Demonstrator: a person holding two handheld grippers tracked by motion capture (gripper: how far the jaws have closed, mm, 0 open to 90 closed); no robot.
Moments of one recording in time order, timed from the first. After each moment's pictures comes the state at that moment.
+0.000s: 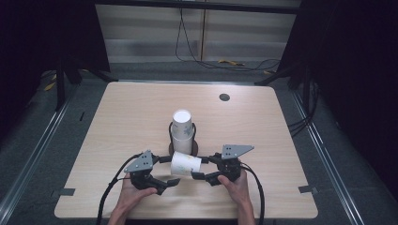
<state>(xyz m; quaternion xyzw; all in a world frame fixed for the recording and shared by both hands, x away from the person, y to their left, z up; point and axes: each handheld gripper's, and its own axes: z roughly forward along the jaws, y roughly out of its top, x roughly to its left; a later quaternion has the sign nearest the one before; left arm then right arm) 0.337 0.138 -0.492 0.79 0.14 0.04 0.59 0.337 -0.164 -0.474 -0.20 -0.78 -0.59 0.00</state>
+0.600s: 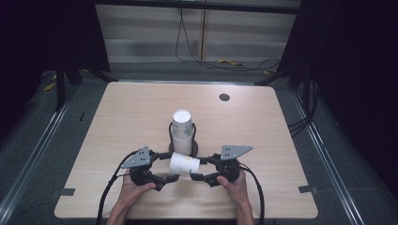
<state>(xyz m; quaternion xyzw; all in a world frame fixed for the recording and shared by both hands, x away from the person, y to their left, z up) 0.347 0.142 -0.493 0.77 0.14 0.03 0.62 0.337 -0.161 -0.477 -0.19 -0.78 -0.60 0.01</state>
